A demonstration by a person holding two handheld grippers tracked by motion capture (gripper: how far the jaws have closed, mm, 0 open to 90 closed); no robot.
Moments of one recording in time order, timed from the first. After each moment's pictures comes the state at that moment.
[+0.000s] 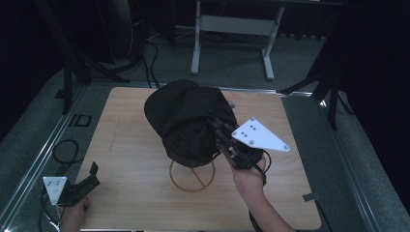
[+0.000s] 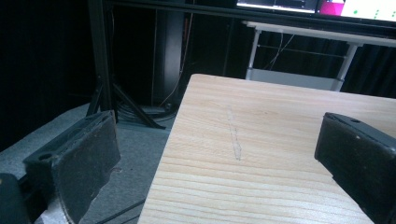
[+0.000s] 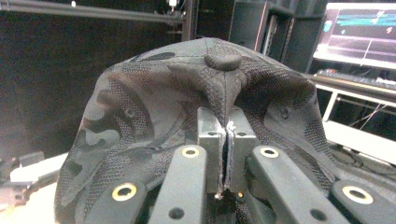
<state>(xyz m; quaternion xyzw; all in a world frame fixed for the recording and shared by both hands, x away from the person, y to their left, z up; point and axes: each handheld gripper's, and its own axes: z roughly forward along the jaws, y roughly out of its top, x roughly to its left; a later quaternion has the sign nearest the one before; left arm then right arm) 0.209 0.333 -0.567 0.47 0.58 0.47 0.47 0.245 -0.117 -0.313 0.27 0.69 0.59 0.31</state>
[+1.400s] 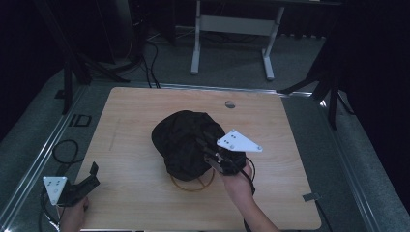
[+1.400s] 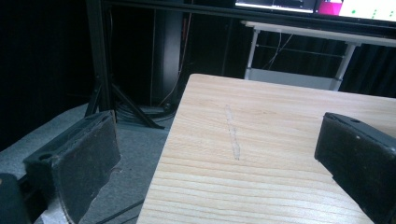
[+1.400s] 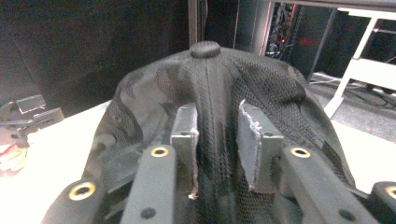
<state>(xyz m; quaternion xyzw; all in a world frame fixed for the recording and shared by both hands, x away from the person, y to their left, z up) 0.209 0.333 -0.567 0.48 0.58 0.46 0.47 0.270 -0.105 -0.389 0.32 0.74 0.54 0.23</state>
